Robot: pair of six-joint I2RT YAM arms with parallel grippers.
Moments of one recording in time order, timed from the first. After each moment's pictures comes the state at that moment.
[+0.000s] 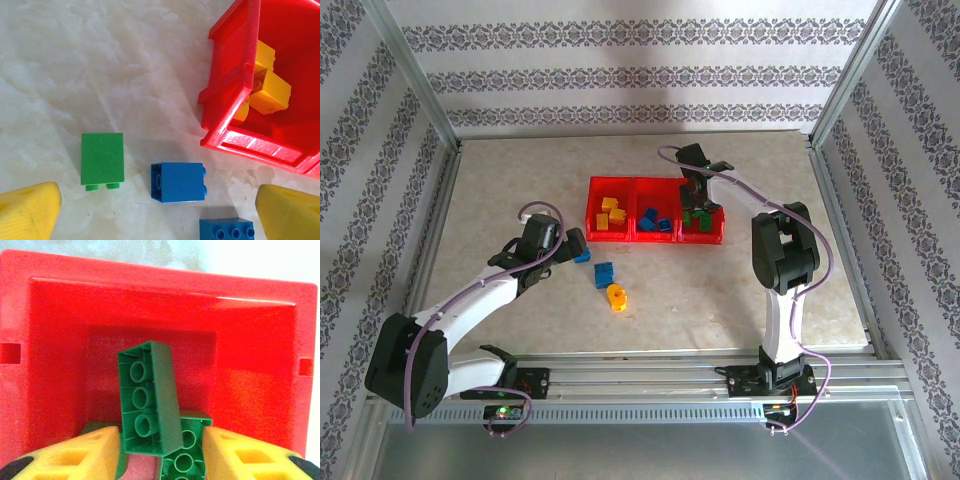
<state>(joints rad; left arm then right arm) -0.37 1.21 0.67 -0.26 -0.17 -0.66 0.36 2.04 1.59 -0.73 0.24 0.31</state>
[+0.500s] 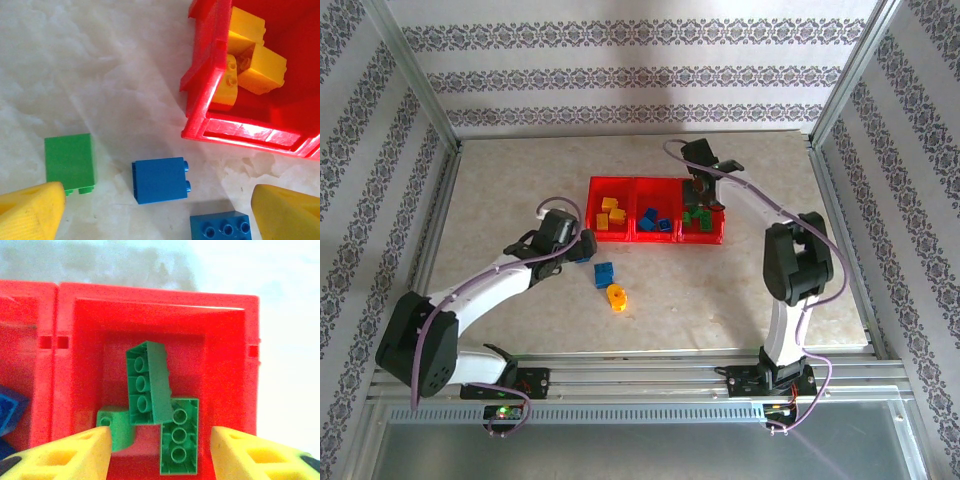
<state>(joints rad) -0.46 1.34 0.77 -0.31 -0.22 -0.60 0.36 1.89 1.53 -0.73 0.23 0.33</state>
